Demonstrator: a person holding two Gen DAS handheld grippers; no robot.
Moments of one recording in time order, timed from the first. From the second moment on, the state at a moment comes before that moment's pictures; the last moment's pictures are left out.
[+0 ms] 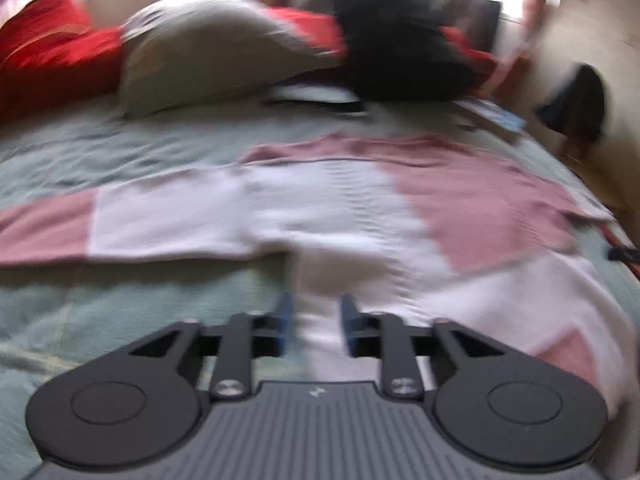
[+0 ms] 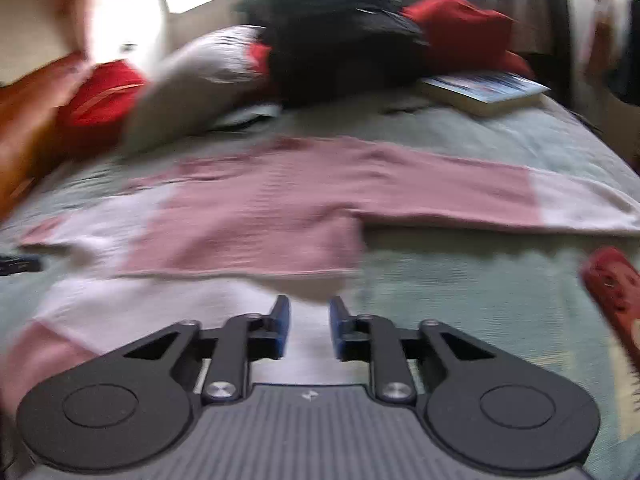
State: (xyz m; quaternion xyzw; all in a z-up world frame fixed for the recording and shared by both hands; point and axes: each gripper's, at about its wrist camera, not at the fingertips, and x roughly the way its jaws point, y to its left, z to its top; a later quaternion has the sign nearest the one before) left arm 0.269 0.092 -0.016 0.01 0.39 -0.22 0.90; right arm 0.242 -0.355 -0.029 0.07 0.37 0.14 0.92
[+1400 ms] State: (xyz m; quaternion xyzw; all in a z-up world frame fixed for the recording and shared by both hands) left arm 0.291 0.055 -0.050 0.07 0.41 -0.23 0.88; right arm 0.142 -0.144 -0.058 -0.13 0.37 0.31 0.87
